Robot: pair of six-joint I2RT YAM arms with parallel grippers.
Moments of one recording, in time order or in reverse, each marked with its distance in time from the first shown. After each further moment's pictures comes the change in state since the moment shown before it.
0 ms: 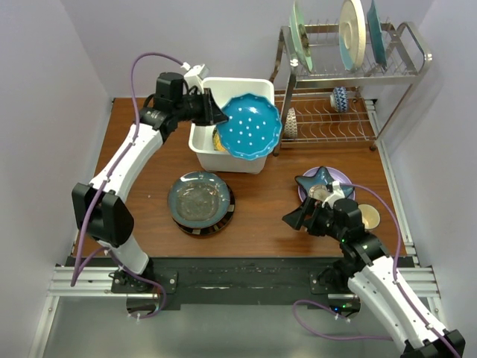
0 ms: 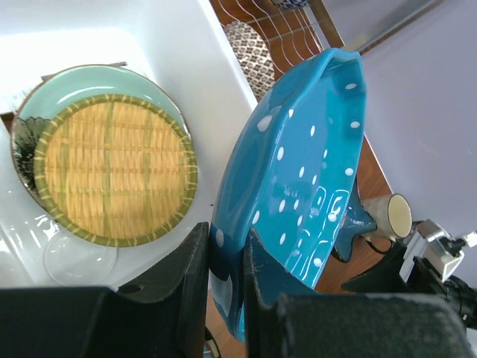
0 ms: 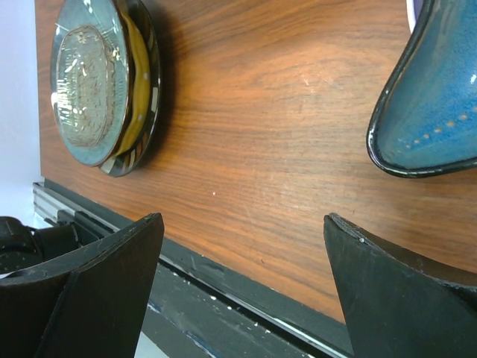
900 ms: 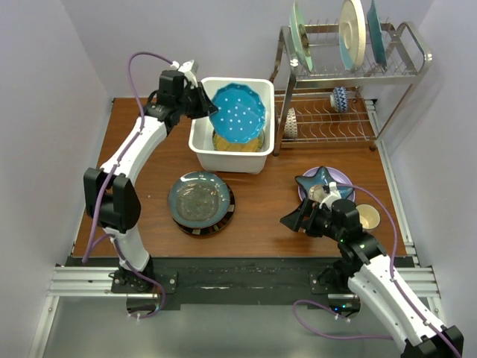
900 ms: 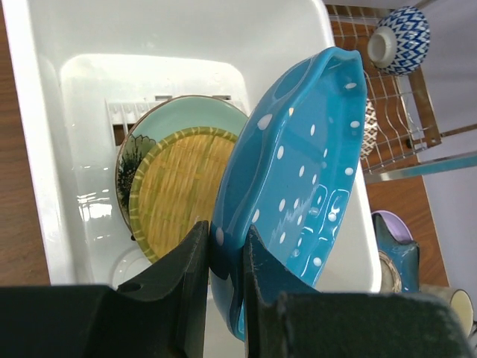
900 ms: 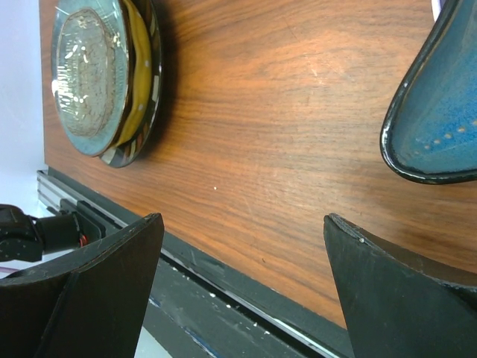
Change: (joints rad) left arm 0.047 0.138 0.061 0.055 -0.232 -0.074; right arm 0.000 0.023 -0.041 0.060 -0.046 0.000
